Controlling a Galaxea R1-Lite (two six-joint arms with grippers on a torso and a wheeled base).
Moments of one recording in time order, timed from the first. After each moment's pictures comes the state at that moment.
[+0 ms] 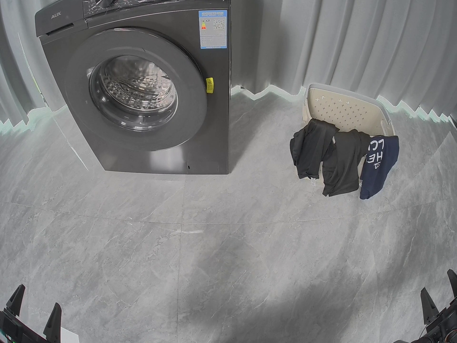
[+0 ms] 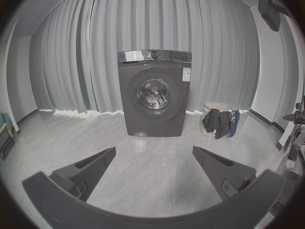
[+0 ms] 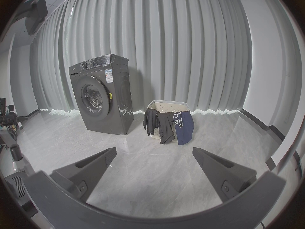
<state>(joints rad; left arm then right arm) 0.00 0.02 -0.02 0.00 0.00 0.00 0.00 0.02 -0.02 0.00 0.03 0.00</state>
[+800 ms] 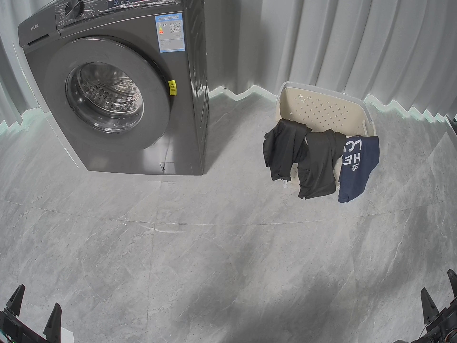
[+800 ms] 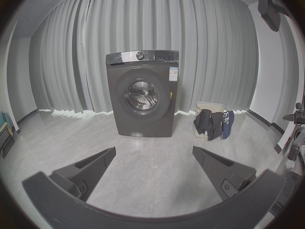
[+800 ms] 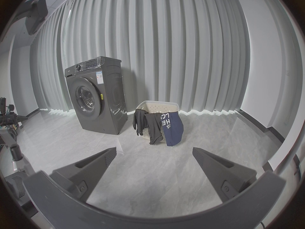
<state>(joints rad) 0.00 0.02 -0.02 0.00 0.00 0.00 0.00 0.02 -0.02 0.00 0.03 0.00</state>
